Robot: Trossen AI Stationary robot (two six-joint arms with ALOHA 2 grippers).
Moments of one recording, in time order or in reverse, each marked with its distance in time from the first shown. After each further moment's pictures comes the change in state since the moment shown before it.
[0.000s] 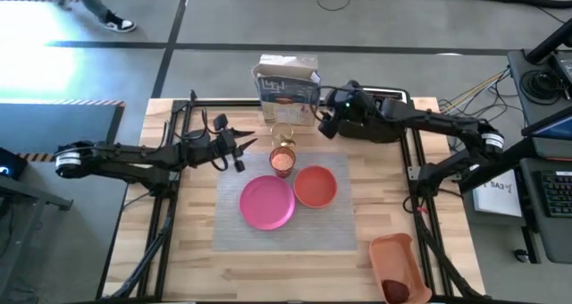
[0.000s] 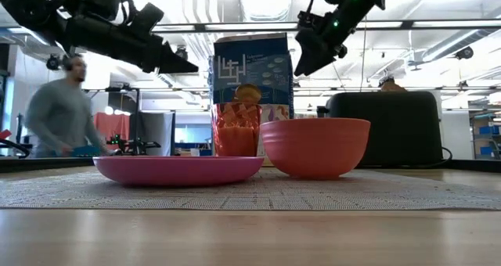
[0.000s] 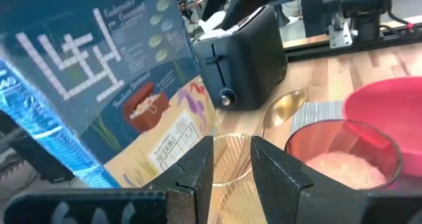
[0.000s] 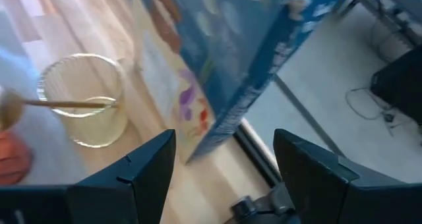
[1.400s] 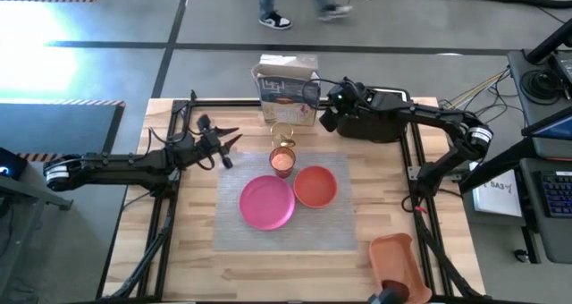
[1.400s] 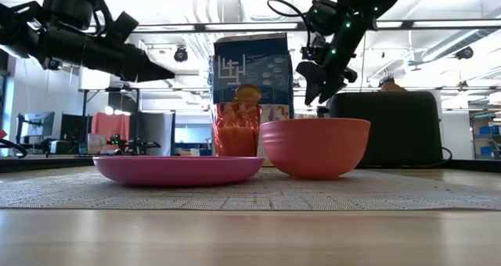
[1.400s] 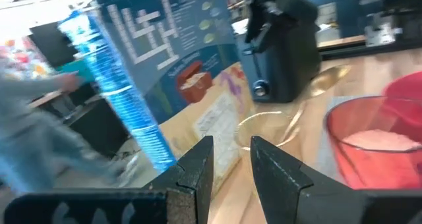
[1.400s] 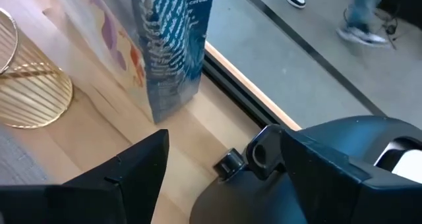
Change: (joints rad) left arm 0.083 -0.225 -0.175 0.022 -0.035 0.014; right arm -0.125 0.116 0.005 -0.103 -0.018 0.171
